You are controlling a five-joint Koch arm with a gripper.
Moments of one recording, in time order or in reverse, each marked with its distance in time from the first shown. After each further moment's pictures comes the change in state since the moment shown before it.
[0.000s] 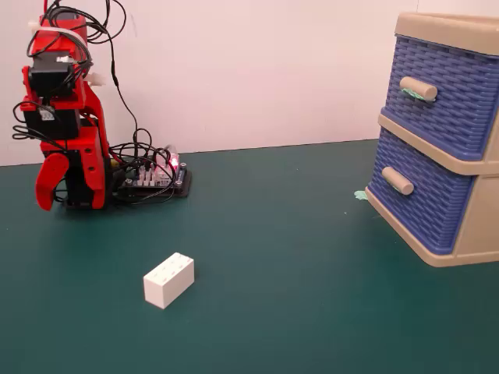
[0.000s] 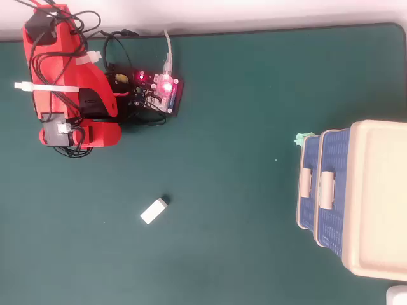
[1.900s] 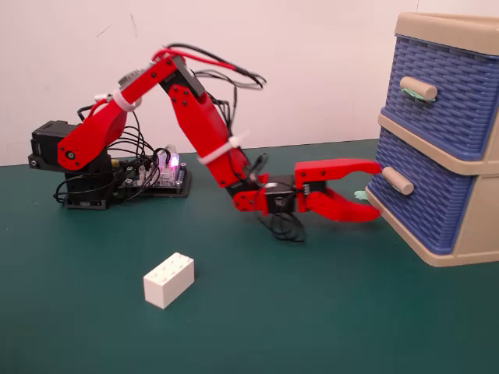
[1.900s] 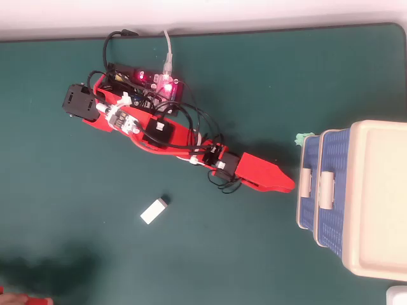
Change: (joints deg) arm -71.1 -88.3 -52.0 -153.4 78.2
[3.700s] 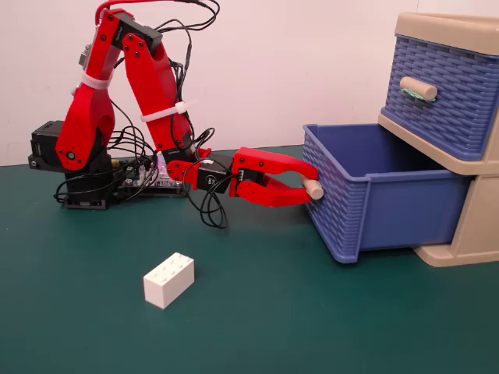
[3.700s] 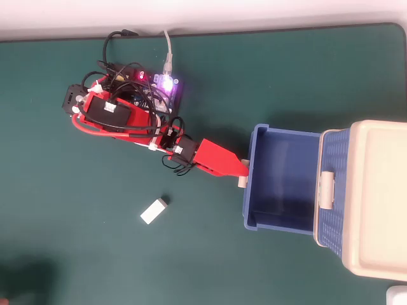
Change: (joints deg) arm -0.6 25.8 46.4 0.9 0.2
